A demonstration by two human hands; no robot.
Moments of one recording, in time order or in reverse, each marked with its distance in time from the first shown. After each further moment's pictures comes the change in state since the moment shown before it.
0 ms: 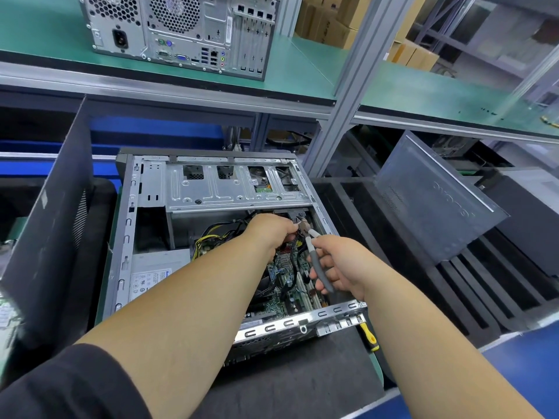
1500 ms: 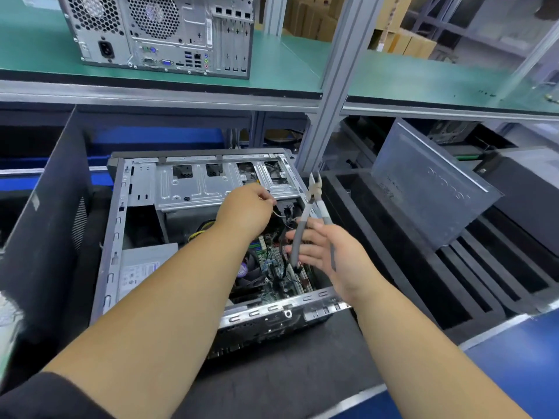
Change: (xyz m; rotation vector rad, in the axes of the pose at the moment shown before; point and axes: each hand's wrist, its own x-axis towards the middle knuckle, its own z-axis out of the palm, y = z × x) left_hand -0.018 0.020 -0.017 0.651 0.284 0.414; right_hand -0.013 0.029 0.000 0.476 -0.067 -0.390
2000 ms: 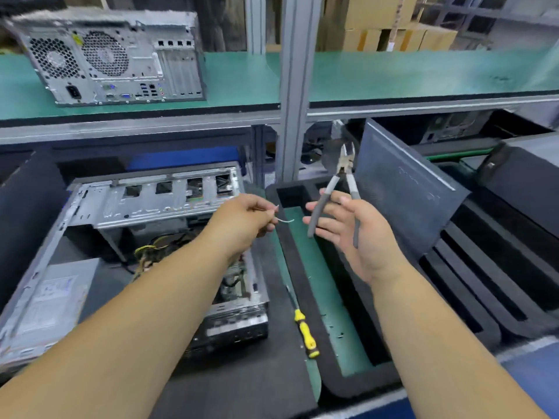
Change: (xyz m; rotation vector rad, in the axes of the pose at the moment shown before) left_hand -0.043 0.108 0.090 -0.491 -0.115 -0.073; right_hand 0.021 -0.043 -0.180 0.235 -0.114 -0.224
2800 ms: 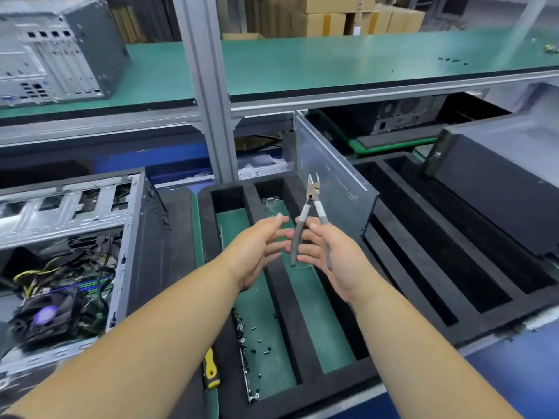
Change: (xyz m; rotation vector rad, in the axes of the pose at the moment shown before) left_hand 0.037 -0.017 0.203 -0.244 -0.281 -0.216; right_hand 0.015 -0.014 -0.162 -0.162 0.032 0.172
